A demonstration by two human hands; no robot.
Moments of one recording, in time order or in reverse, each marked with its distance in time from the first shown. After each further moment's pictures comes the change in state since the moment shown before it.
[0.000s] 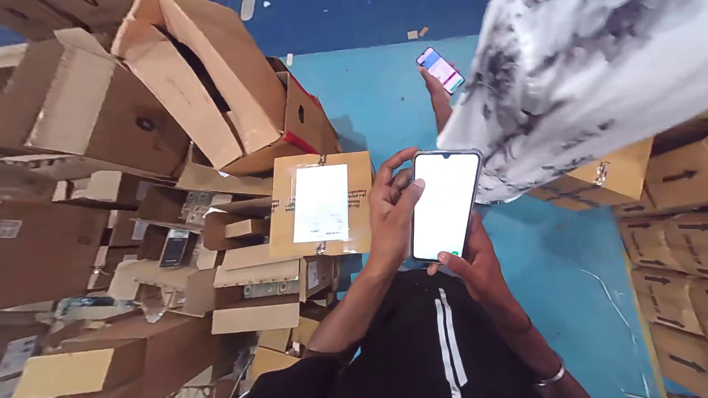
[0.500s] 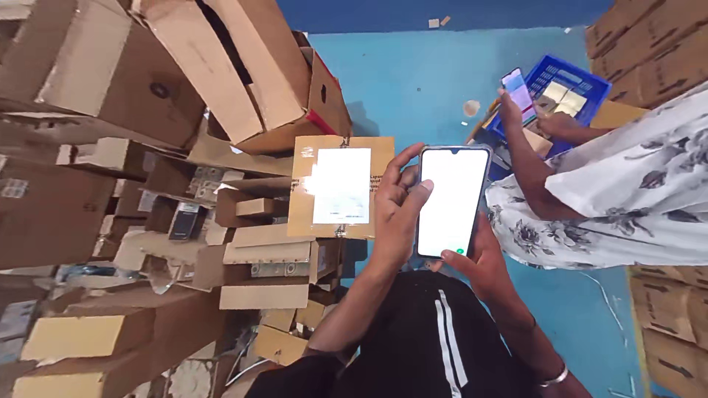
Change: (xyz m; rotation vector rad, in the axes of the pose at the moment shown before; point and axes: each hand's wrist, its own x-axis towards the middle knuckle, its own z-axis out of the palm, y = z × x) left_hand -0.032 0.028 -0.077 -0.044 -0.011 0.018; right_hand -0.009 0.024 0.073 -0.063 -0.005 0.051
